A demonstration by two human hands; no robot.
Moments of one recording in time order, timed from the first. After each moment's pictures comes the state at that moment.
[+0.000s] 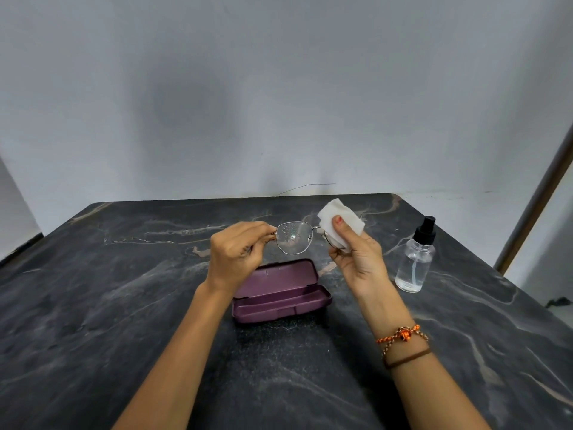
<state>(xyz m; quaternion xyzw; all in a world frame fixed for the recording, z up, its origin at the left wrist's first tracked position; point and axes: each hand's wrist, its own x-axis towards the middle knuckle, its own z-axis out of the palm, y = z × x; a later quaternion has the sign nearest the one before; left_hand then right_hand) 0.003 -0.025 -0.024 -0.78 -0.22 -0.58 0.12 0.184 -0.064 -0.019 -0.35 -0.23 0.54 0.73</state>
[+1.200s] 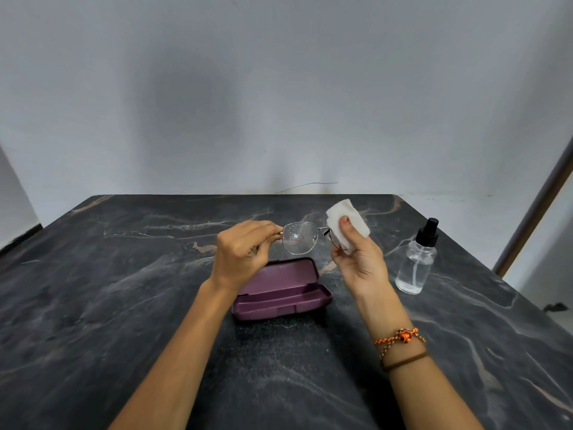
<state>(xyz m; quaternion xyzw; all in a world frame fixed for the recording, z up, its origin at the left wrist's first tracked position) 0.006 -0.026 -0.028 -0.78 -0.22 -0.57 0.12 0.183 -0.063 -0.022 -0.33 -0.19 0.54 0.75</state>
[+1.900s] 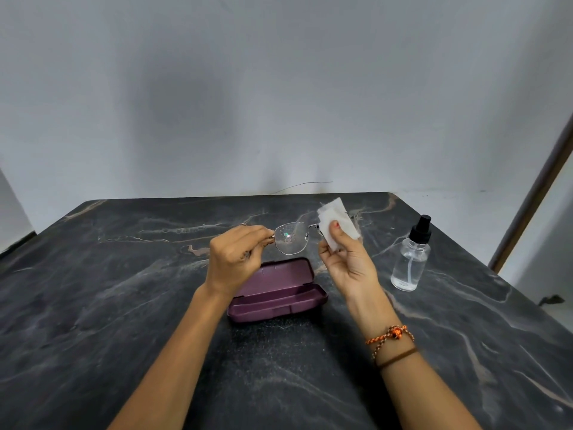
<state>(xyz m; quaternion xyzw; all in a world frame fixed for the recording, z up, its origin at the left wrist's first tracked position) 0.006 -0.025 -0.034 -0.78 -0.22 -0.57 0.13 0.178 -0.062 -0.025 -0.25 -0.14 0.59 0.75</state>
